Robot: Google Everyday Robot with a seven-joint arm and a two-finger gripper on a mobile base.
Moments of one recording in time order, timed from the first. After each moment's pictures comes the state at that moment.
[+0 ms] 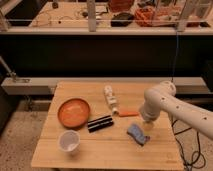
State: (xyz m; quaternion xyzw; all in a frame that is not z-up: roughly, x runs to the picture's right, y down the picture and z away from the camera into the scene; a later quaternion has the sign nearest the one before) arm 0.200 0.180 0.771 -0.32 -0.05 -0.03 0.95
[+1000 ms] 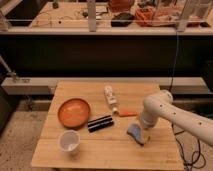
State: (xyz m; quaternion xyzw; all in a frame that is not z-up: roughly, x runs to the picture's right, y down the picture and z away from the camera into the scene) arm 0.200 0.224 0.798 -0.34 -0.07 -0.02 0.94
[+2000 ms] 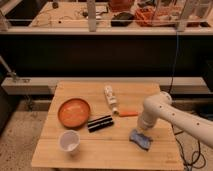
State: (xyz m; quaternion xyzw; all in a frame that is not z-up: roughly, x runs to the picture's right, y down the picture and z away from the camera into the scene) arm 0.198 0.223 0.804 -0.34 -0.08 -0.03 0.94
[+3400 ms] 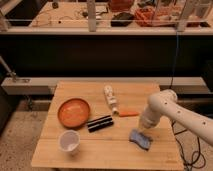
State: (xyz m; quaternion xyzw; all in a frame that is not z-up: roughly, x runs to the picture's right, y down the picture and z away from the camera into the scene) arm 0.206 0.216 0.793 -0.34 -0.11 -0.01 0.93
